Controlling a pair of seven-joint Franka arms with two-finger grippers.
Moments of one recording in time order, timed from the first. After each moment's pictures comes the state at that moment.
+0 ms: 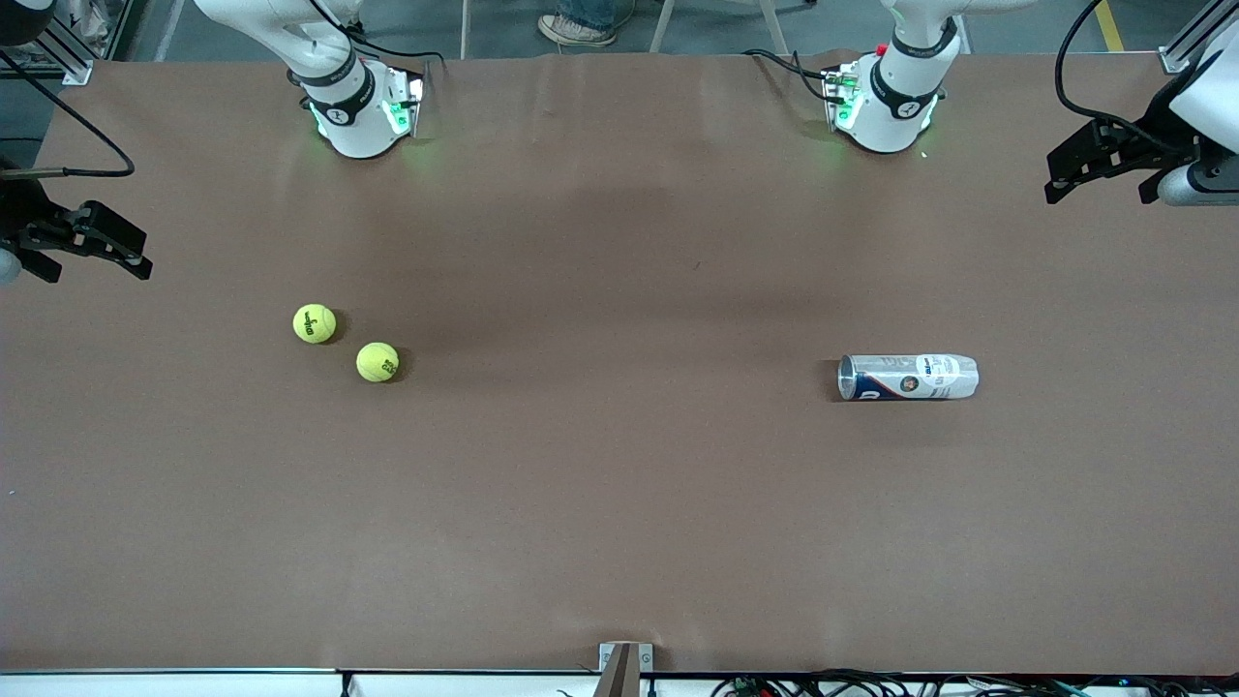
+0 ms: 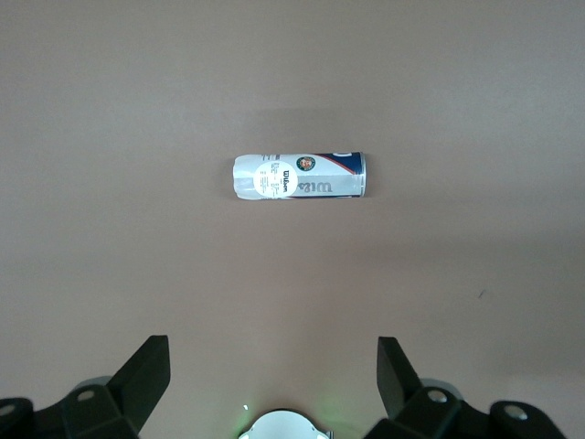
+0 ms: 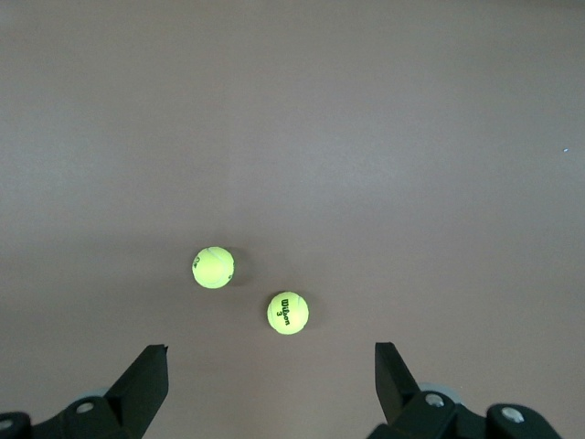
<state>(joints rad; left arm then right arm) -0.01 -0.08 -0.10 -1.54 0.00 1.42 -0.07 0.07 -0.02 -0.08 -1.58 -0.03 1.62 -0.05</state>
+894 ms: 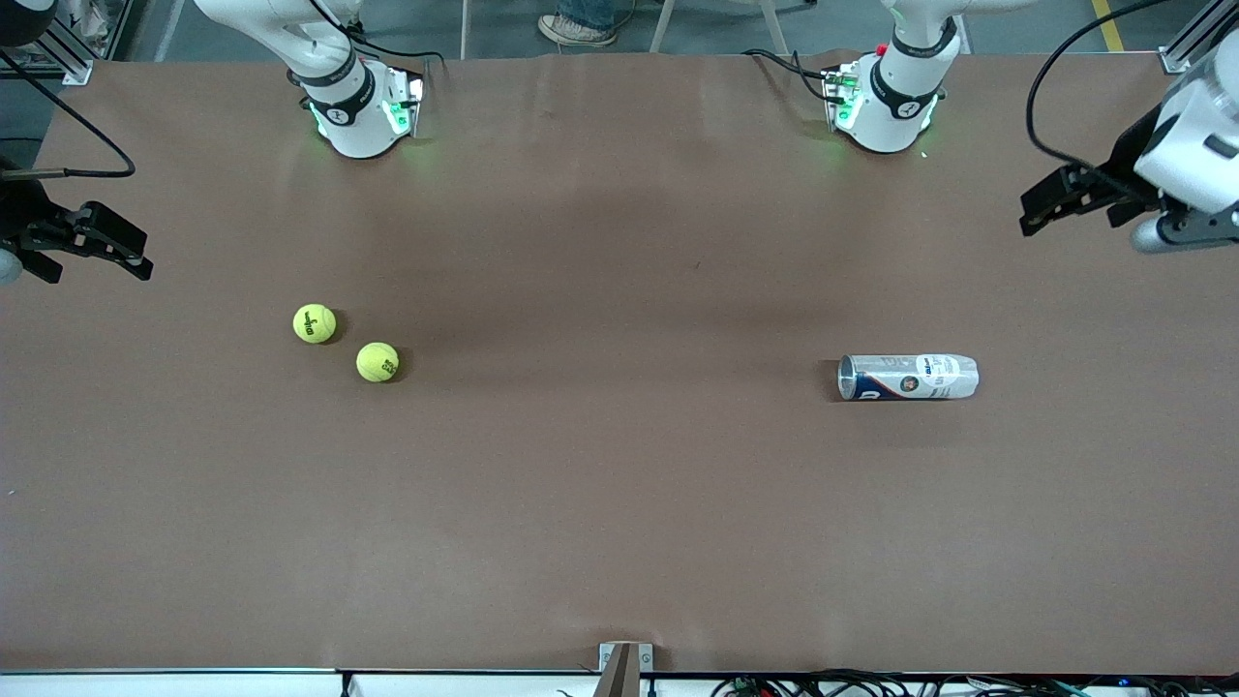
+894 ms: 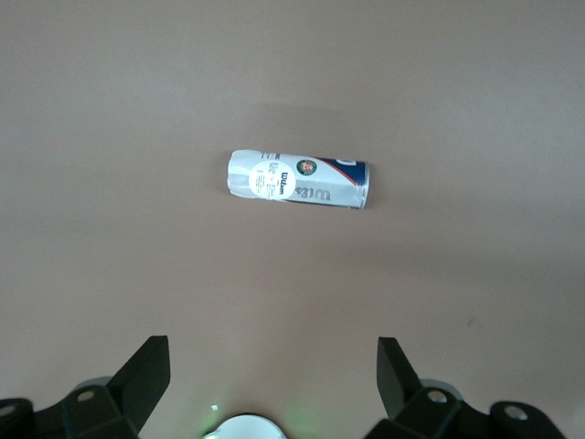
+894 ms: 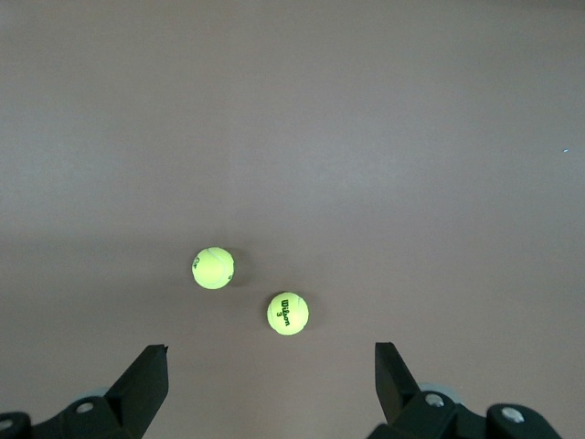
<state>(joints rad) -0.01 -0.04 -0.12 -1.62 0.01 1.51 -0.26 0.07 -0.02 -0.08 -1.58 -0.03 1.62 -0.05</state>
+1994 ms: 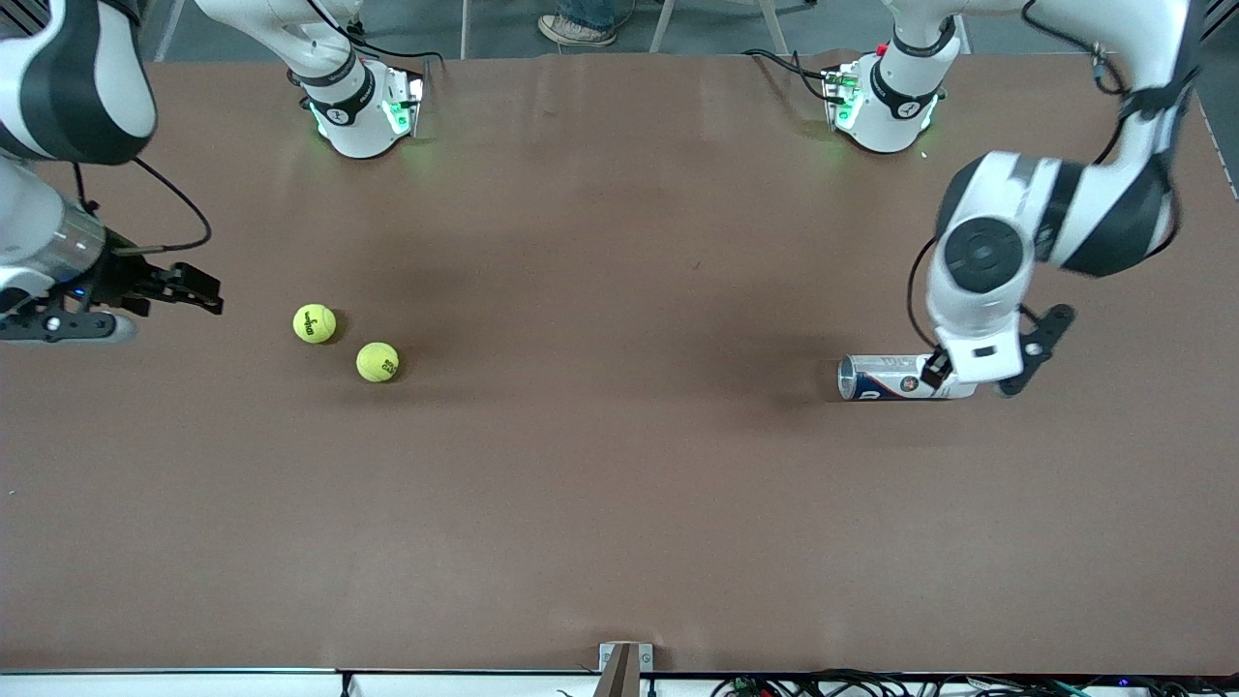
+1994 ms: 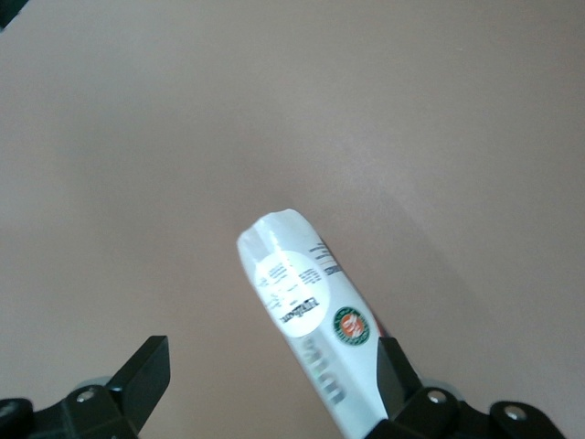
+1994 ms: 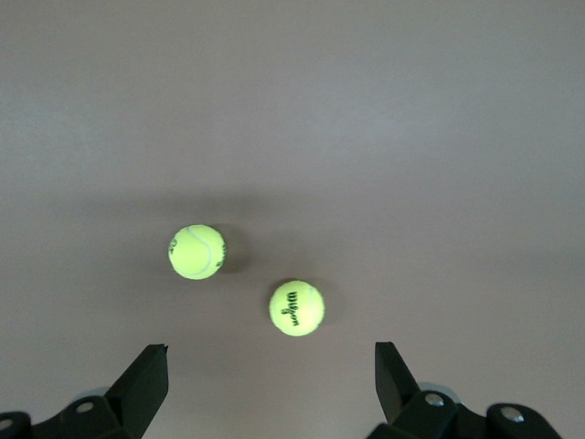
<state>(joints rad) -0.11 0.29 -0.21 -1.93 0.53 1.96 -1.51 0.04 -0.01 -0.07 -1.94 0.03 1.89 -0.05</state>
